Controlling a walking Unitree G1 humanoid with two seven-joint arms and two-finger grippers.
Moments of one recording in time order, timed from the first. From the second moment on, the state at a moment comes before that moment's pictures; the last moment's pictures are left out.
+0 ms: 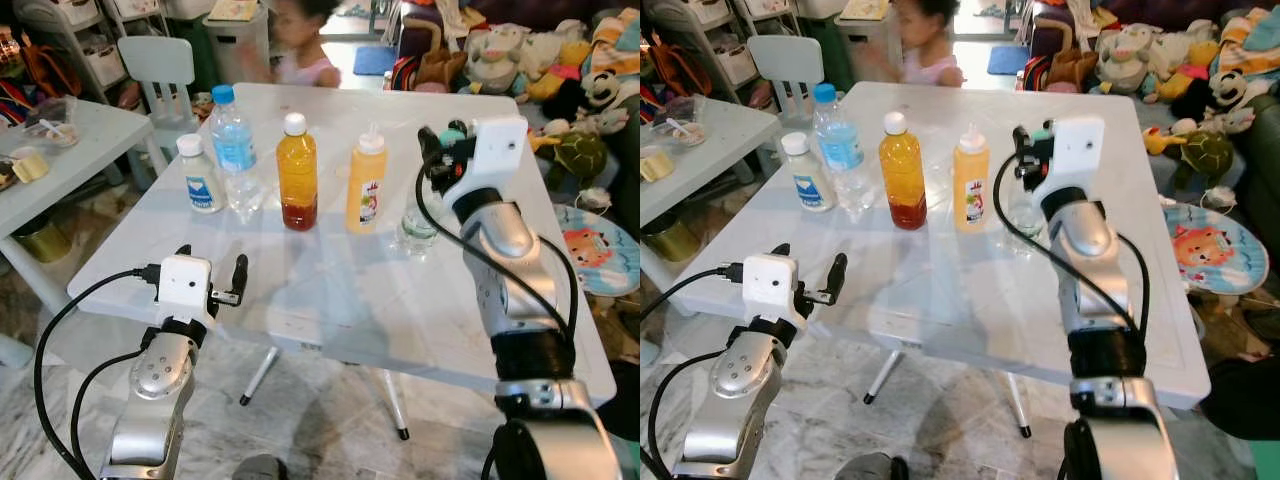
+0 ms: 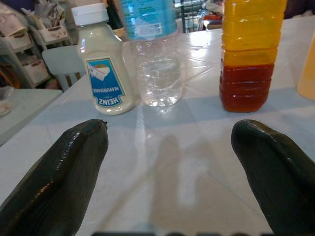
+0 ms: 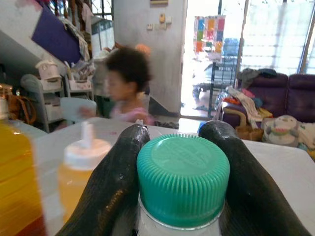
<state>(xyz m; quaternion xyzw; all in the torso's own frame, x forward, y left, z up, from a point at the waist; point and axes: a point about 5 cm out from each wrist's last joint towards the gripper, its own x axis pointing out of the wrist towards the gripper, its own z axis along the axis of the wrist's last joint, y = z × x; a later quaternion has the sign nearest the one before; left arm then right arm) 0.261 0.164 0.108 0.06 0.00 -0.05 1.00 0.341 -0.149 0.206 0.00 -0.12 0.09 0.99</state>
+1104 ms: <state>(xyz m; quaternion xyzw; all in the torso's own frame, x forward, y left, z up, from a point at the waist) 0.273 0.157 0.094 0.05 0.00 -0.03 1.00 0.299 -0.147 0.162 0.00 -0.09 0.08 0.99</state>
